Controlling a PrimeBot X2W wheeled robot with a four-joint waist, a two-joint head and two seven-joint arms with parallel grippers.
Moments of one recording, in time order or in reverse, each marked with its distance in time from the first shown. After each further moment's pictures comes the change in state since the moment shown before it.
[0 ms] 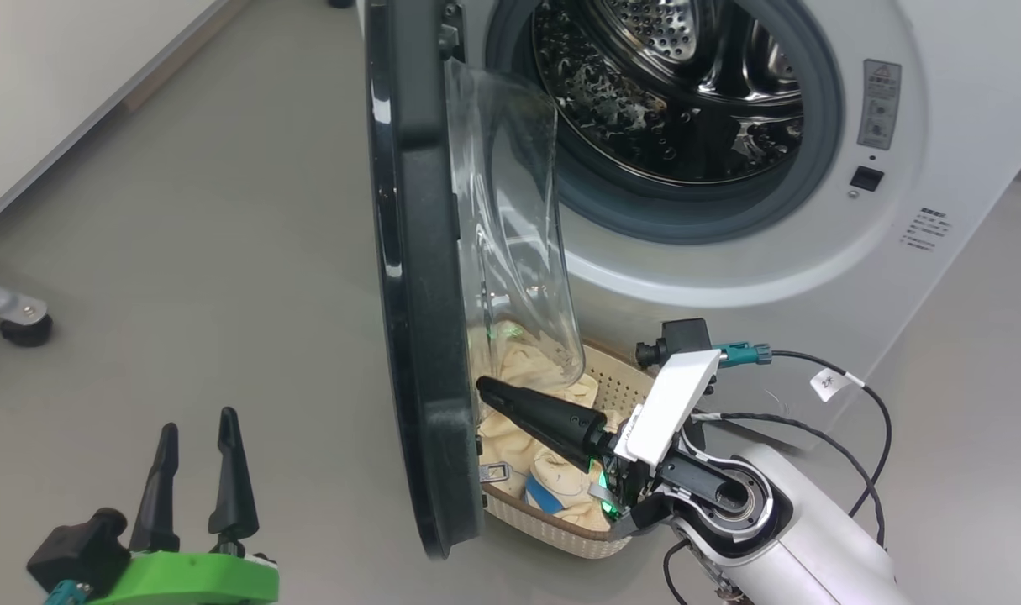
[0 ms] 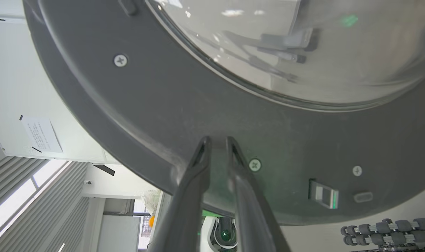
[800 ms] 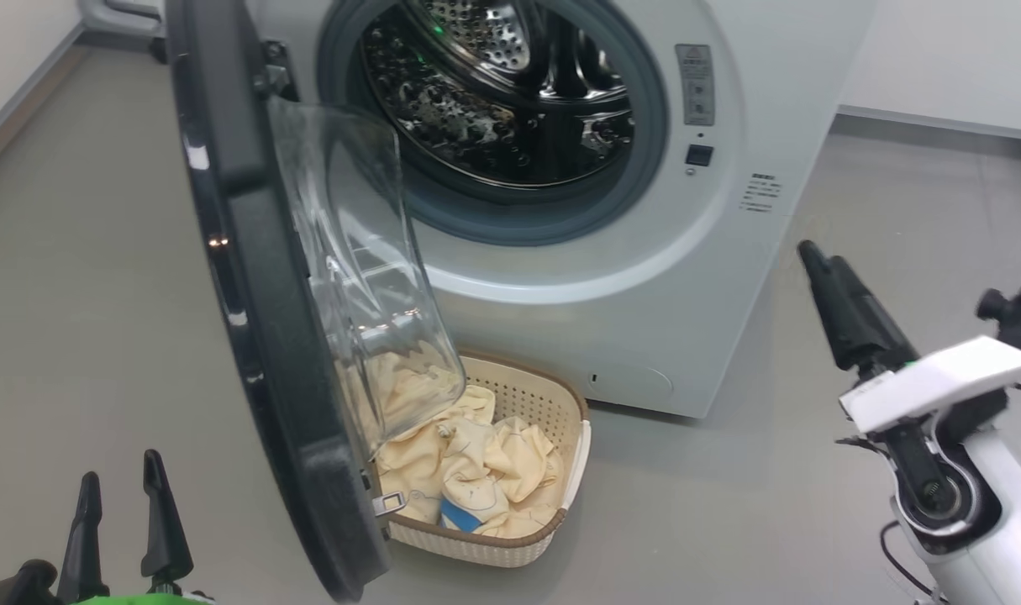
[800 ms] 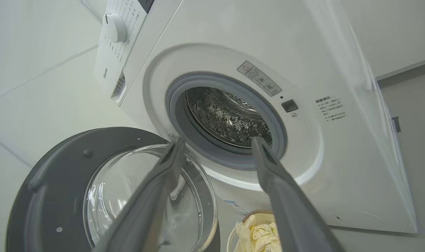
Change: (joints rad) left arm 0.081 0.000 0.155 -0.030 0.055 0.001 0.000; right arm 0.106 -0.291 -0.261 -0.142 -0.535 0.000 -0.505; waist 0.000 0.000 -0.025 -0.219
